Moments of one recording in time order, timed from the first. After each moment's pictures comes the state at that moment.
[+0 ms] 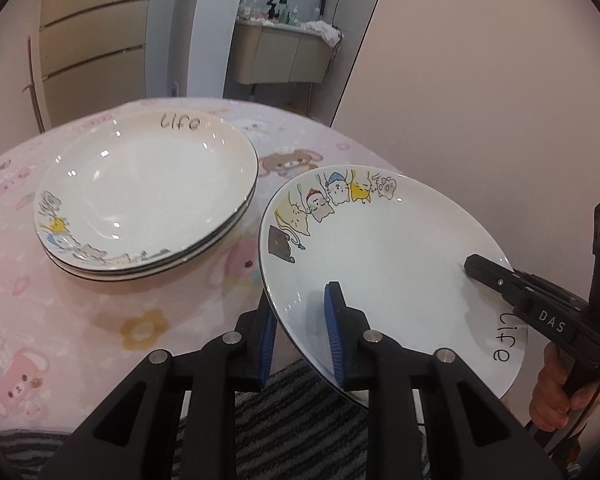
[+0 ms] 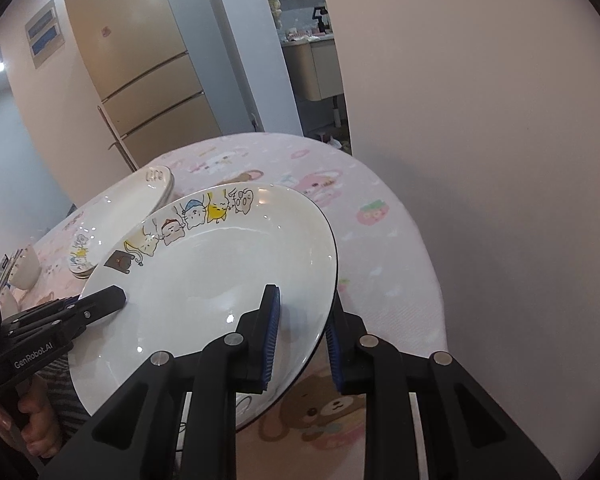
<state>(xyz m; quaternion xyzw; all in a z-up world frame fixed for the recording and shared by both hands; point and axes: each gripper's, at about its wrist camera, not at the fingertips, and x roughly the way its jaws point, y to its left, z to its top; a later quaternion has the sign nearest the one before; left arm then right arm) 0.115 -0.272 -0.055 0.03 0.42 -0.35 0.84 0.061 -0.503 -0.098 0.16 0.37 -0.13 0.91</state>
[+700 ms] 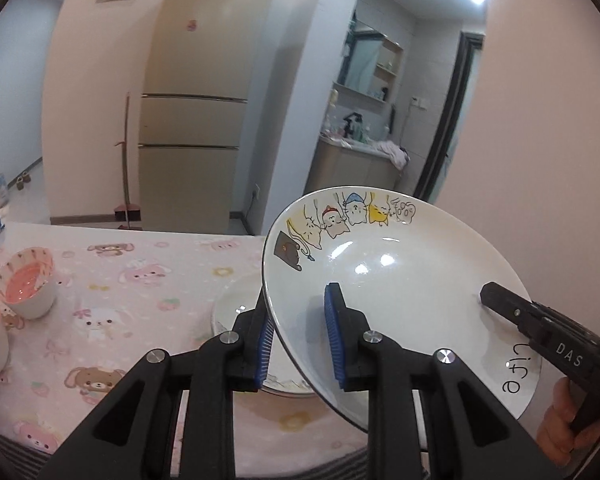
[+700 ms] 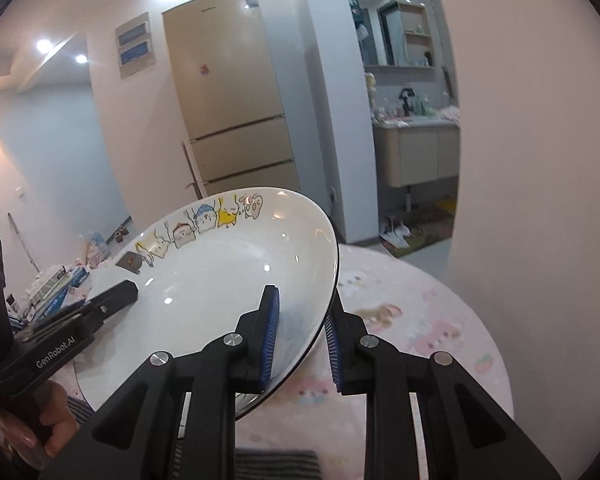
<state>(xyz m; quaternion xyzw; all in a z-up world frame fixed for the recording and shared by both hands) 0.135 -0.155 0.064 -0.07 0.27 -0.22 0.93 0.130 -0.393 0.025 0.09 0.25 -0.02 0.96</state>
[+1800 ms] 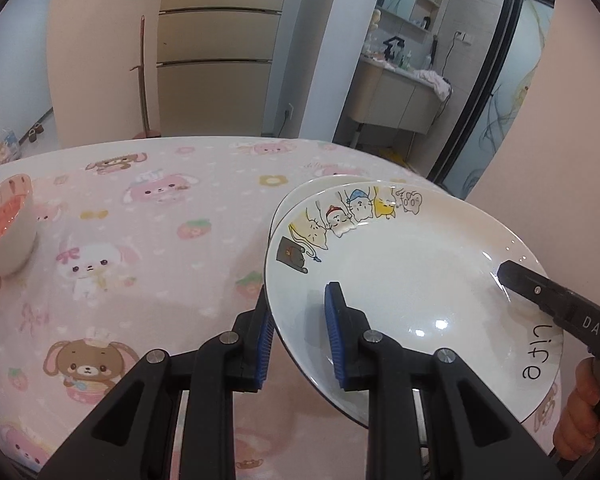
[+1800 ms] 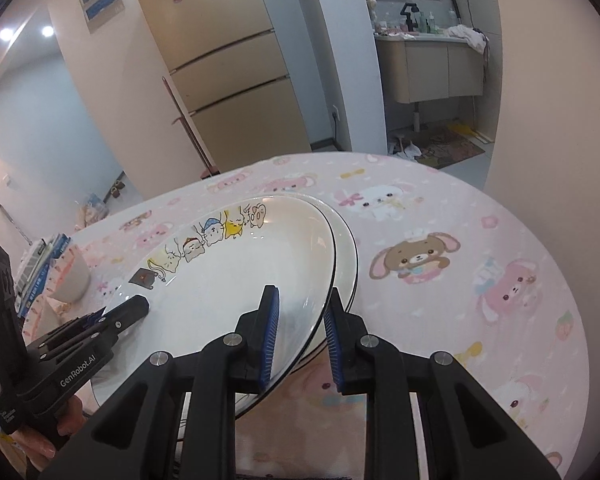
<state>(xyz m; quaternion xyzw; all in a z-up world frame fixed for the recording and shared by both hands) 0.216 -0.153 -0.051 -0.03 0.41 -0.18 0.89 0.225 -0.390 -0.081 0.13 0.40 -0.02 0.91</state>
